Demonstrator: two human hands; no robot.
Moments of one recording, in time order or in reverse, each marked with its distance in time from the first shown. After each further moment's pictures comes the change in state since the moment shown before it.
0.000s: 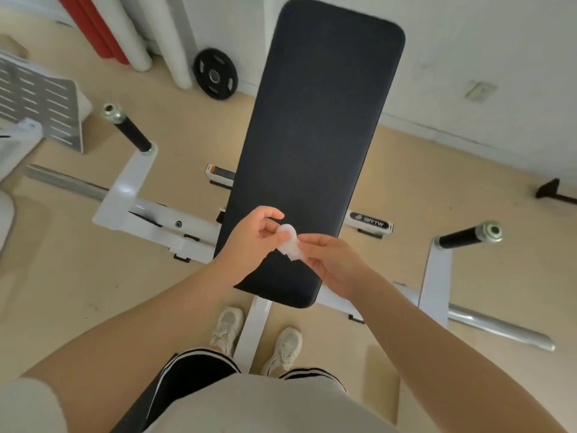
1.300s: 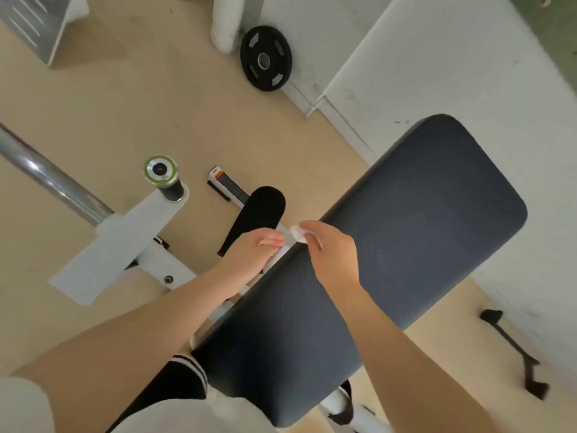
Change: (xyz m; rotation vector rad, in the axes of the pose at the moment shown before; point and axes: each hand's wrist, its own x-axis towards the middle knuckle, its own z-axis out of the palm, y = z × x) left_hand 0.232 -0.098 -0.171 -0.548 0.019 -0.380; right_hand 0.266 -0.160 0.166 -1.383 0.180 -0.359
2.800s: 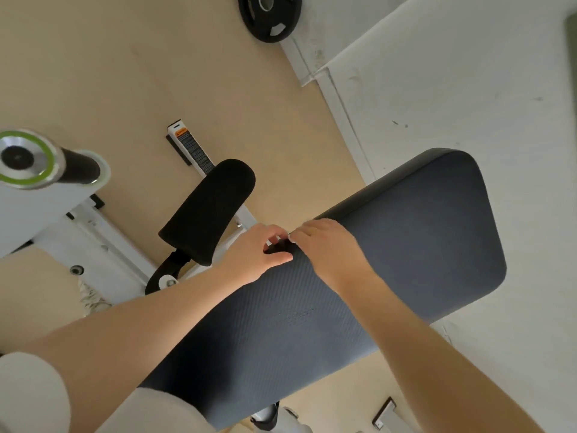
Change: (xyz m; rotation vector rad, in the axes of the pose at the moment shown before) left_hand 0.111 0.000 0.060 0.262 -0.071 0.141; right_hand 0.106 0.043 -0.049 -0.883 -0.481 -0.554
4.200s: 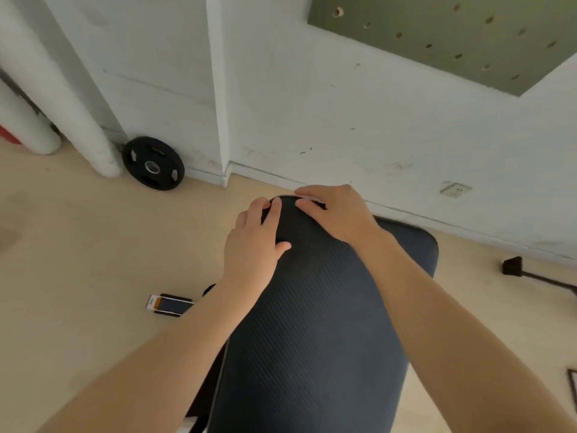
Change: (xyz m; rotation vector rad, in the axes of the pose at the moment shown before) left_hand 0.106 0.238 0.050 1.056 0.199 0.466; right_hand -0.085 0.222 -0.025 0.851 0.764 0.610
